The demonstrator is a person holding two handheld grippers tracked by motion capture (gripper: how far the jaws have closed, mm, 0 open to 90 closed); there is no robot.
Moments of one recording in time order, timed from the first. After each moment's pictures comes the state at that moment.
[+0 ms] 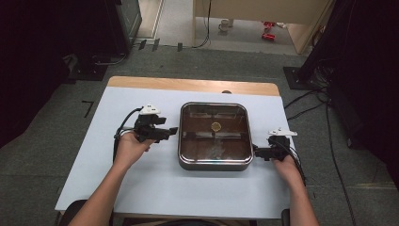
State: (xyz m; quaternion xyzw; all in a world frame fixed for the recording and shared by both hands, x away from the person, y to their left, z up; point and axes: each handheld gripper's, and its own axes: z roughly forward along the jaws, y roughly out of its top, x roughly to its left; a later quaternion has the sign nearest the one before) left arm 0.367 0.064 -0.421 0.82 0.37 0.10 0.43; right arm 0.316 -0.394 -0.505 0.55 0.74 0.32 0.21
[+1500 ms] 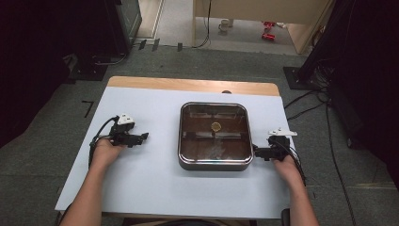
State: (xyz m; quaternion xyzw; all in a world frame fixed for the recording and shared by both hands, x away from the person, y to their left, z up) left arm 0.391 0.152 -0.497 0.83 0.40 0.17 0.36; right arm 0.316 -0.394 -0.505 0.55 0.74 0.32 0.21
